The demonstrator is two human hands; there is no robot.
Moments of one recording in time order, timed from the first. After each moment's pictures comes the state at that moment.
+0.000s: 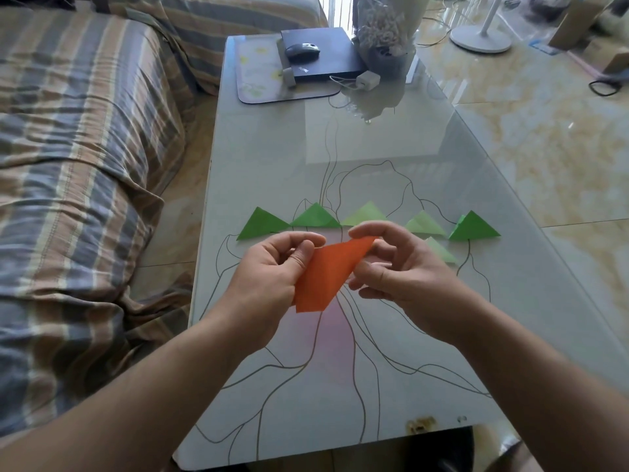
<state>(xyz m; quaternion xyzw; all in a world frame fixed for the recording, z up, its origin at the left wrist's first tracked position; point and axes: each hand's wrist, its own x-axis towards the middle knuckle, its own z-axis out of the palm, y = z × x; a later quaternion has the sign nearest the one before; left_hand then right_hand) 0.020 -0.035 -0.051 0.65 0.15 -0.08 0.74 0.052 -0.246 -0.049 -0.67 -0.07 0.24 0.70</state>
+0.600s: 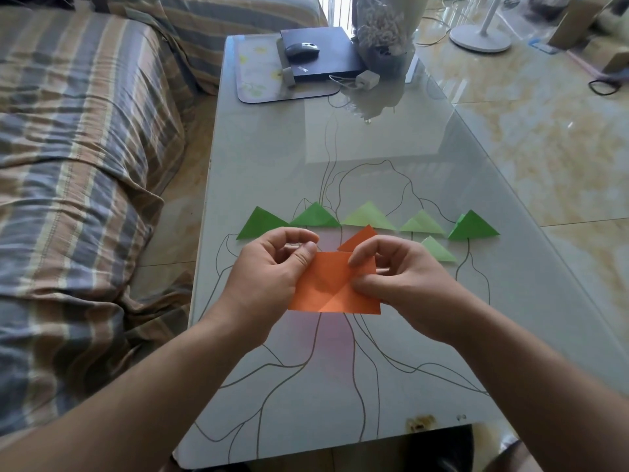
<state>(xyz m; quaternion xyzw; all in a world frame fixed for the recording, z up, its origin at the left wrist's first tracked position) 0.021 -0.035 -0.051 0.69 0.13 -0.04 0.71 0.048 -0.239 -0.050 -0.69 -0.06 0.24 0.68</state>
